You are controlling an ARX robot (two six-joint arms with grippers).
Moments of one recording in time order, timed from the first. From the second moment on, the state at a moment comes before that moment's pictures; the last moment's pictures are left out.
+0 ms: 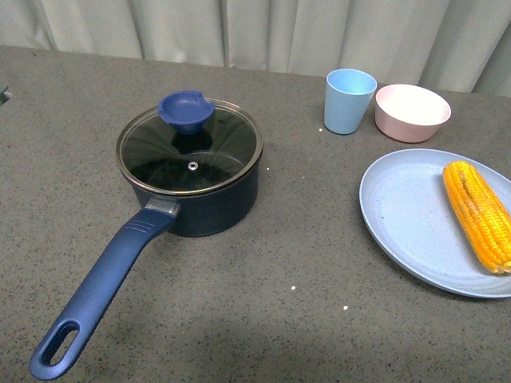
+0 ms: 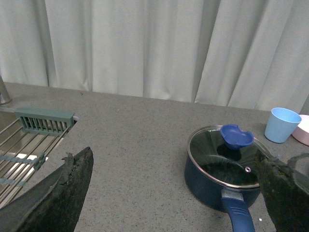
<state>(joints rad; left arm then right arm) 0.00 0.00 0.02 0.00 0.00 0.00 0.00 0.00 0.01 0.00 0.00 0.00</state>
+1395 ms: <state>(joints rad) -0.10 1.33 0.26 0.99 -0.17 -0.19 0.00 0.00 0.01 0.00 0.00 0.00</state>
